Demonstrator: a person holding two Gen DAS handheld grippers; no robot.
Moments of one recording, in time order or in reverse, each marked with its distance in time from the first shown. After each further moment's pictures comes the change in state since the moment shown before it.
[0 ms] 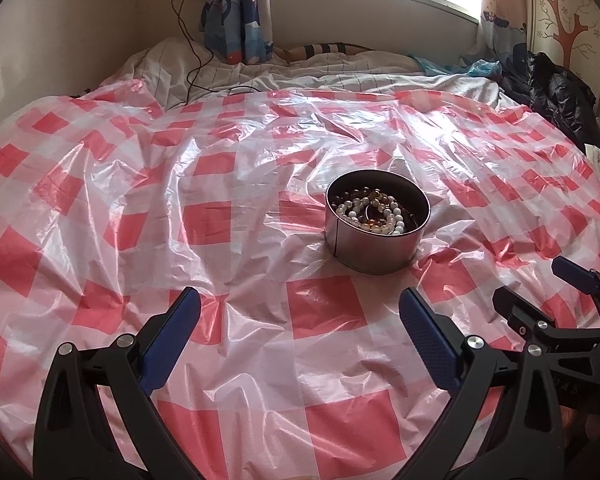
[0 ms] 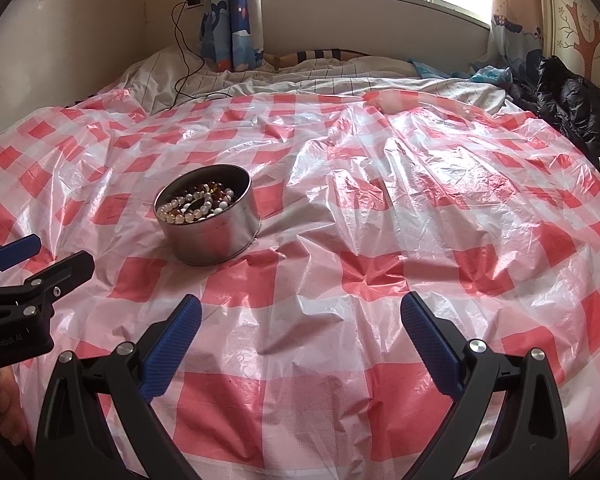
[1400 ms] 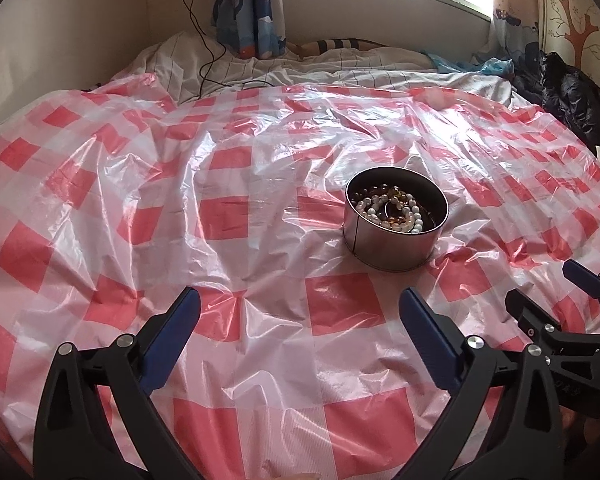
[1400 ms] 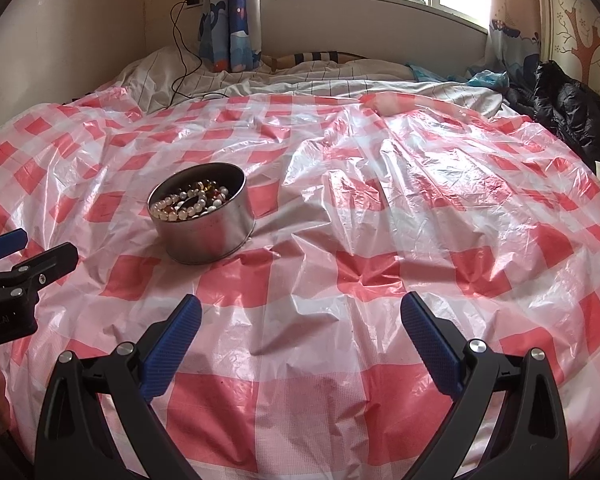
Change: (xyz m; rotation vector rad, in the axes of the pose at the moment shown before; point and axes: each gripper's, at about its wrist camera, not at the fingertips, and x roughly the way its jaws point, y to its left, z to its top) left arm 0.001 0.010 0.000 -0.025 0.023 0.040; right arm 0.004 0.001 -0.004 -0.021 -0.011 -0.026
